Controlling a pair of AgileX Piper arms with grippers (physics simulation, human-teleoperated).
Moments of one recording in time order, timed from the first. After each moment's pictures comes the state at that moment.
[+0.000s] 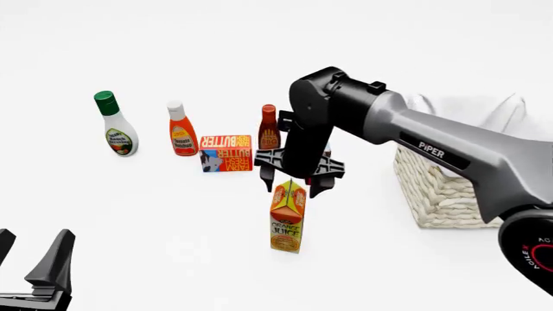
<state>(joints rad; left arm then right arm) -0.01 0.01 -0.01 0.00 0.00 0.68 1.94 -1.71 1.22 0.75</state>
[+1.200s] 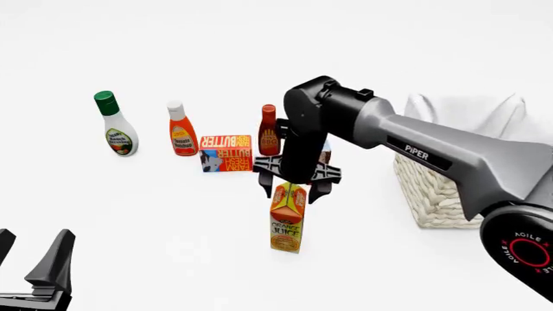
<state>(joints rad) -0.01 0.01 -0.01 0.00 0.00 0.68 1.98 -1.71 1.22 0.76</state>
